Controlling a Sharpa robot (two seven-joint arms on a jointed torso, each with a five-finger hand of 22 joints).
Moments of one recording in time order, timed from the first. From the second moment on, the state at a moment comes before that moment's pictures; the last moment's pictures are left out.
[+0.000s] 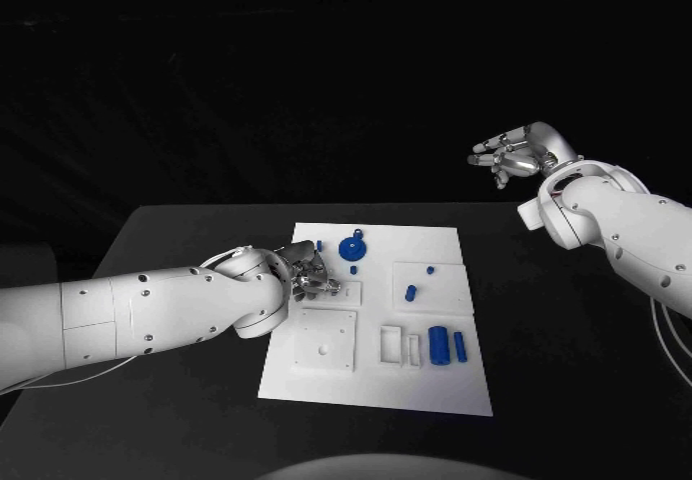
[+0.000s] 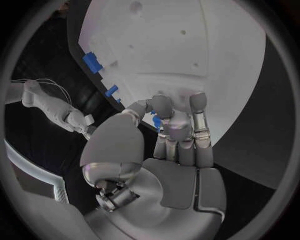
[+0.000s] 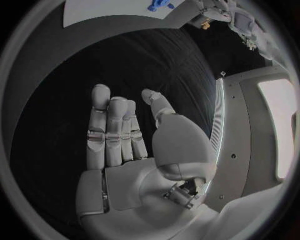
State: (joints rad) left arm 1.25 -0.73 -0.24 1.53 -1.11 -0.37 -0.50; left_hand 1.12 -0.11 0.36 0.00 0.65 1.17 0.05 0.23 0.73 1.47 -0.10 0.73 0.54 1.42 -0.13 1.20 0.78 0.09 1.29 -0.10 0.52 1.31; right arm 1.11 -0.65 0.36 1.03 -1.09 -0.35 0.04; right_hand 1.14 -0.06 0.06 -0.22 0.69 1.10 0.09 0.06 0.07 1.16 -0.01 0.82 0.86 1.42 -0.08 0.74 0.97 0.09 1.47 -0.09 0.21 1.29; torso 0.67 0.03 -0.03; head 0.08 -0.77
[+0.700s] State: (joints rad) left arm 1.25 -0.74 -0.24 1.53 -1.13 -0.33 -0.50; left_hand 1.12 -0.11 0.36 0.00 0.65 1.16 0.05 0.23 0.73 1.47 -0.10 0.73 0.54 1.43 -0.13 1.20 0.78 0.09 1.29 -0.10 0.52 1.31; right arm 1.11 -0.65 0.36 1.03 -1.09 -0.35 0.04; right_hand 1.14 -0.06 0.06 -0.22 0.70 1.10 0.09 0.06 0.07 1.16 -0.01 0.82 0.86 1.42 -0.08 0.74 0.97 0.09 1.47 -0.09 0.21 1.29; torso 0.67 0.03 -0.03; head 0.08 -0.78
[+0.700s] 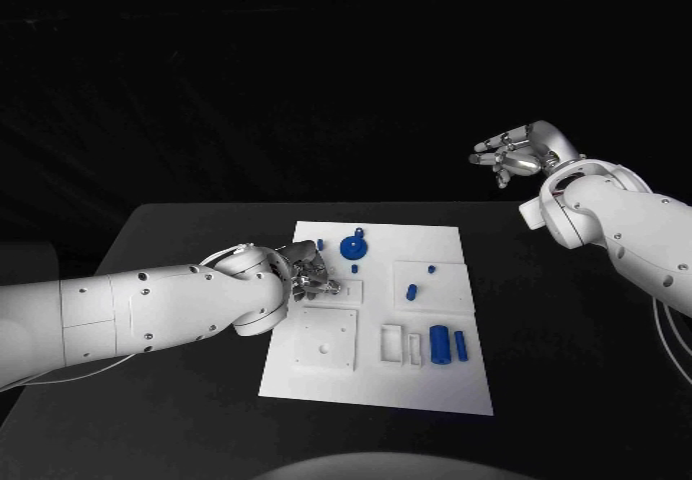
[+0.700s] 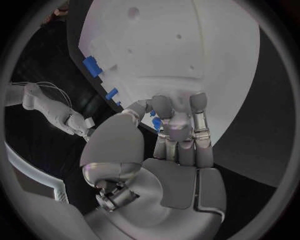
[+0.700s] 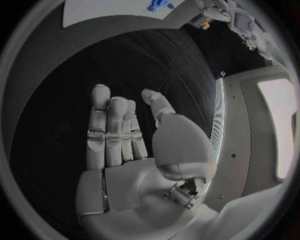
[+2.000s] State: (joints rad) left arm 1.25 -0.74 -0.24 1.53 -1.13 -0.30 -0.51; left_hand 1.12 -0.11 0.36 0.00 0.65 1.17 0.05 0.25 0.74 1.48 -0.09 0.73 0.54 1.43 -0.13 1.21 0.78 0.09 1.29 -0.09 0.53 1.31; right arm 1.11 -0.65 0.36 1.03 -1.09 -0.34 0.04; right_hand 1.14 -0.06 0.06 -0.22 0.71 1.10 0.09 0.06 0.07 1.16 -0.01 0.82 0.86 1.42 -0.08 0.74 0.97 0.09 1.47 -0.09 0.22 1.29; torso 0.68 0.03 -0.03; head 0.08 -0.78
